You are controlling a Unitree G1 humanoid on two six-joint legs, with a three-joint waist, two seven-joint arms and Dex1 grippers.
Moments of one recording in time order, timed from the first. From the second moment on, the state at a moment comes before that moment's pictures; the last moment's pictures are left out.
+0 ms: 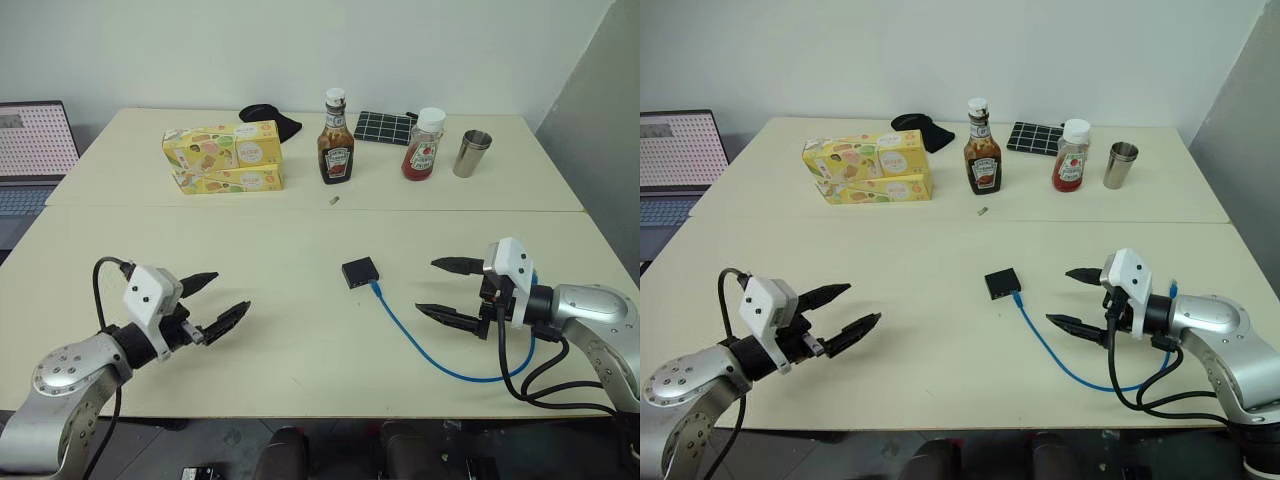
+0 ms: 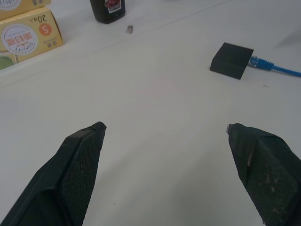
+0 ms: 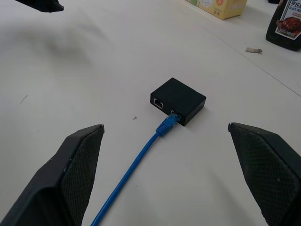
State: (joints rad) left arm 0.16 0.70 0.34 -0.43 -0.53 0.42 -0.74; right arm -0.16 -0.79 -0.06 -0.41 0.49 0.51 0.94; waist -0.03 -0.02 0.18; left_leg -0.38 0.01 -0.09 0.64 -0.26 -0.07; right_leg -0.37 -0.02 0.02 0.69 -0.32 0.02
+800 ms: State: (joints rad) left arm 0.15 0.72 0.33 -0.48 -0.53 0.48 -0.74; right arm -0.17 -0.75 -0.03 -0.39 0.48 0.51 0.91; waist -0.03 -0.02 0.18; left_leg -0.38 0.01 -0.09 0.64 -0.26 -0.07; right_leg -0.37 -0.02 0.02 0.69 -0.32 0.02
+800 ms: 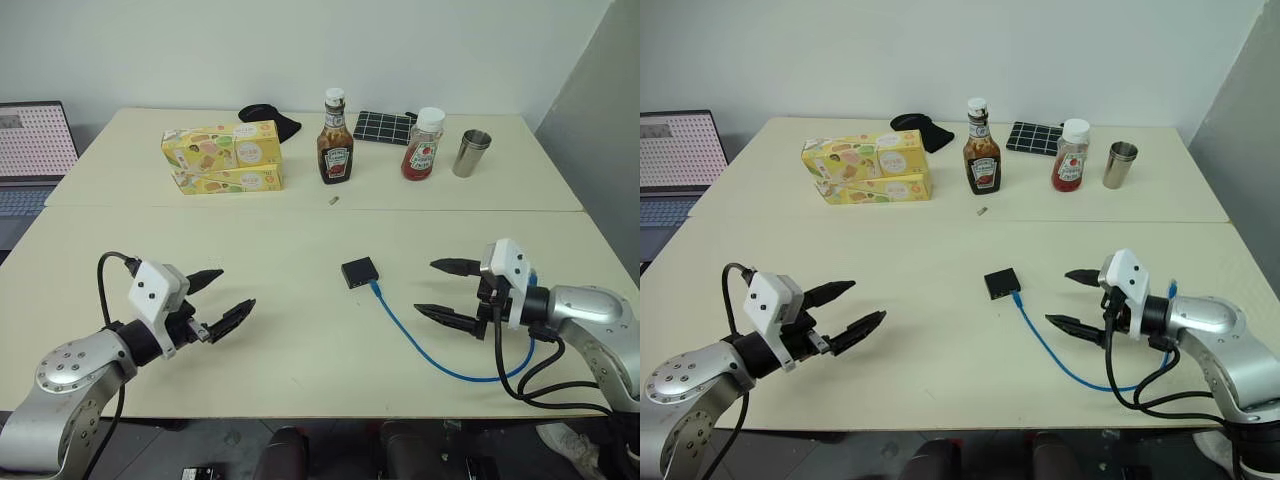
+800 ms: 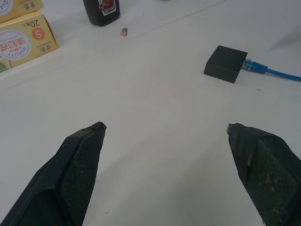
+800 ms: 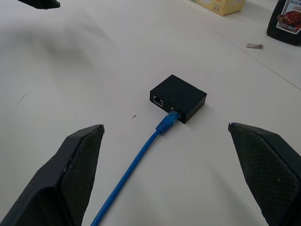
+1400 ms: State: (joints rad) left arm 0.07 0.84 0.26 -0.49 -0.59 0.46 -1.02; right arm -0.19 -0.33 0.26 -0.35 0.18 0.72 0.39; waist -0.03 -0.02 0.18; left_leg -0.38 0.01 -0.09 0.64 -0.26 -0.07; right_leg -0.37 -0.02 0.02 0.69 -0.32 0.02
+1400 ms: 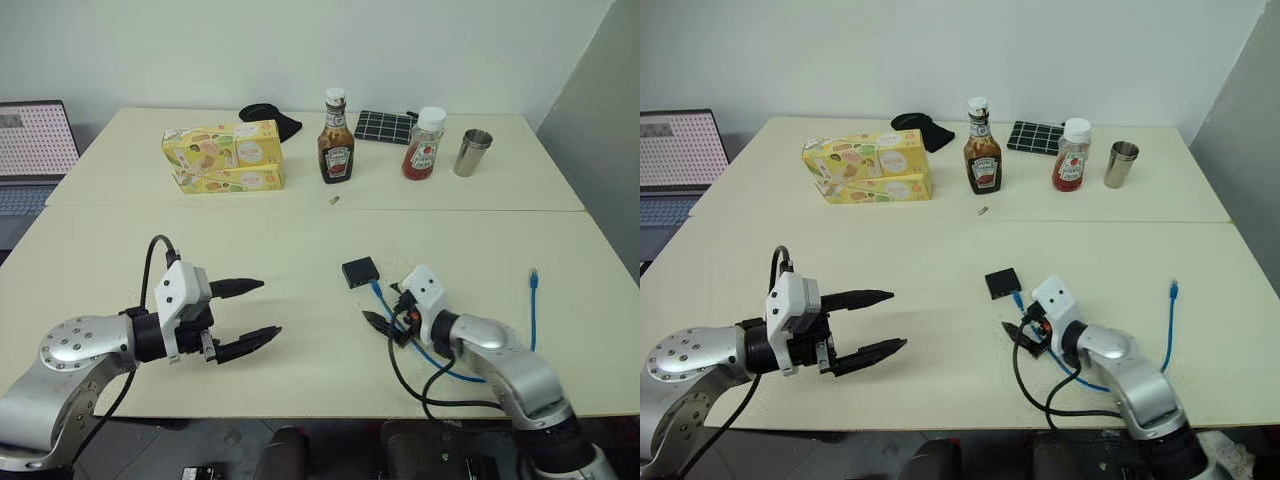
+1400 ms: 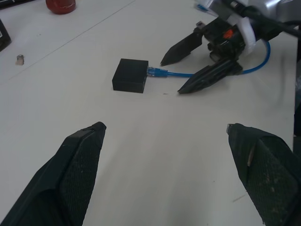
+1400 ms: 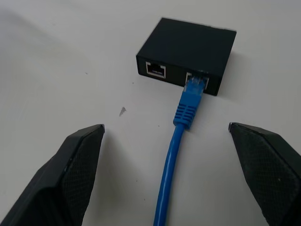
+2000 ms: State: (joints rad) left arm 0.07 0.82 0.21 -0.46 -0.56 0.41 -1.04; right arm -0.25 -0.32 0.27 -0.29 0.09 0.72 0.33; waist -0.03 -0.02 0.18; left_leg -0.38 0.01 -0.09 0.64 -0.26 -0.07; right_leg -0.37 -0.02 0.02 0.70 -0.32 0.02
